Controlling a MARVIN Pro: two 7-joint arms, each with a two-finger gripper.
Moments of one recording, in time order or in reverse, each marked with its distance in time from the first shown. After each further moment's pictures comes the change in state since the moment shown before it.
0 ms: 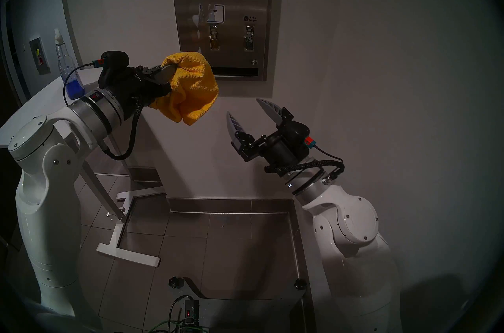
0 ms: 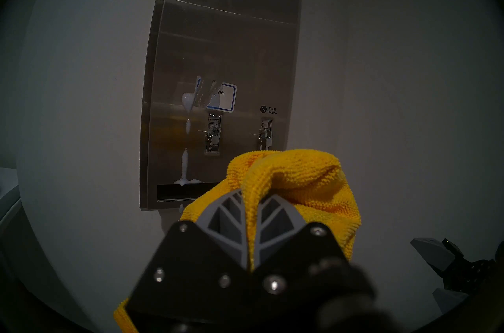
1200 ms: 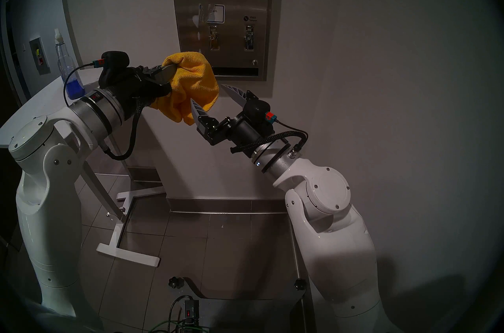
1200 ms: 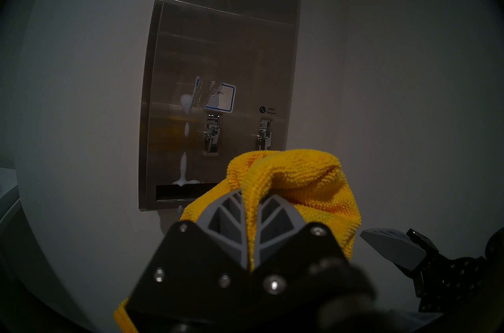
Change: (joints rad) left arm 0.000 -0.009 0.000 0.000 0.010 0.000 -0.011; right arm 0.205 -0.077 -0.118 0.070 -0.056 0.135 -0.021
